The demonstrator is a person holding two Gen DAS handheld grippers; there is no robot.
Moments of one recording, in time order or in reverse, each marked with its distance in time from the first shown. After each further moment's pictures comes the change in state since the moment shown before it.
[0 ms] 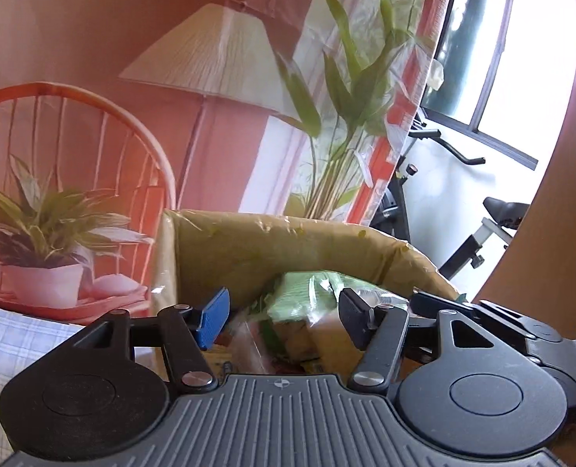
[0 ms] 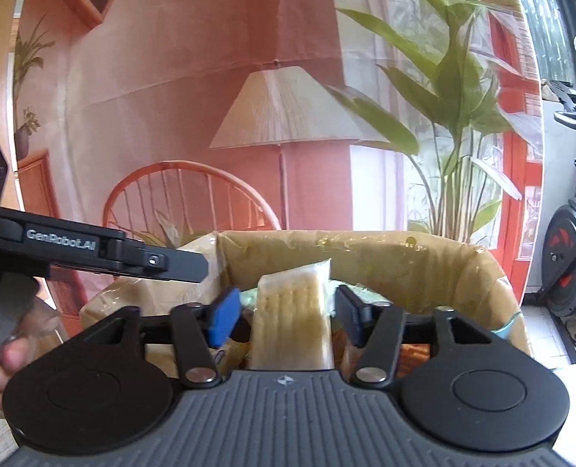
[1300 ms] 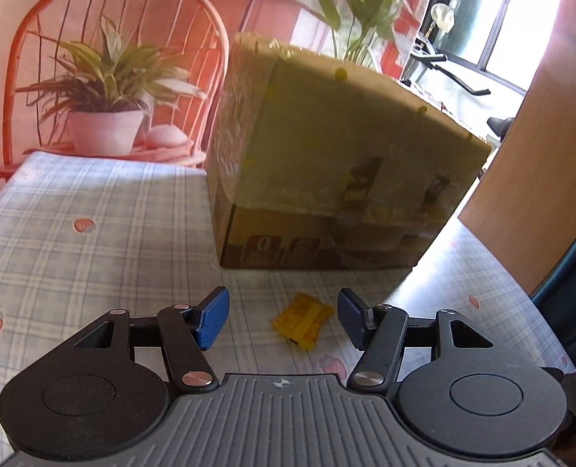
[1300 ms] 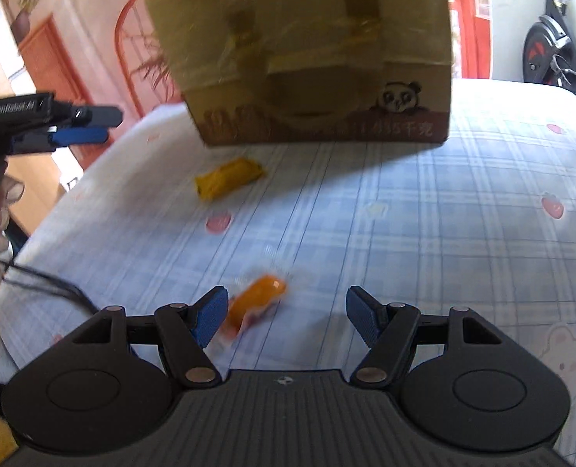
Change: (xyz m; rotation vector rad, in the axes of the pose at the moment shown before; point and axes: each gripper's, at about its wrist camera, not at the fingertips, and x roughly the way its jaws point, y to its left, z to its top) left arm -0.092 0.033 -0.167 -0.014 0.181 0.038; right arm -0.132 0.052 -0.212 0.161 0.493 -0.018
